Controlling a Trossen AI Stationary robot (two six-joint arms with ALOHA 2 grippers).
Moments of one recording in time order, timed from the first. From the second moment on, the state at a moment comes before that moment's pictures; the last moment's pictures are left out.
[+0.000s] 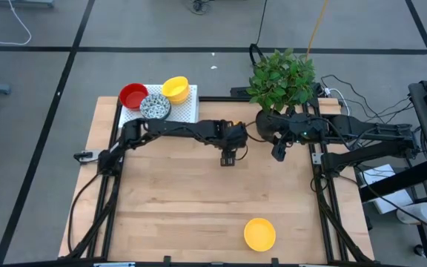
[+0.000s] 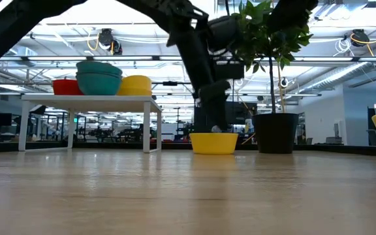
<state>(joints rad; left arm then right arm) 0.14 2.22 1.84 -0.71 -0.12 0.21 -0.04 1.00 1.11 -0.78 0.26 0.23</state>
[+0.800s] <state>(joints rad) 0.18 2.31 1.84 -0.81 -0.11 0.07 -0.04 1.00 1.11 -0.78 0.26 0.22</state>
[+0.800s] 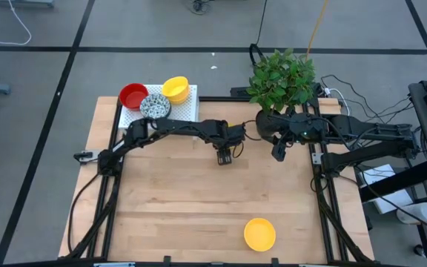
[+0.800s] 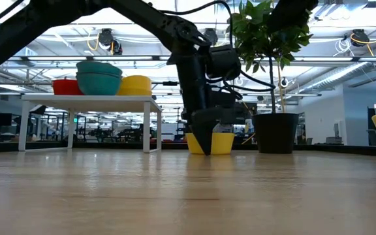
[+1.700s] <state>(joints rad) 0.19 1.88 1.84 -0.83 -0.18 0.28 -0.04 1.00 1.11 -0.62 0.27 0.22</state>
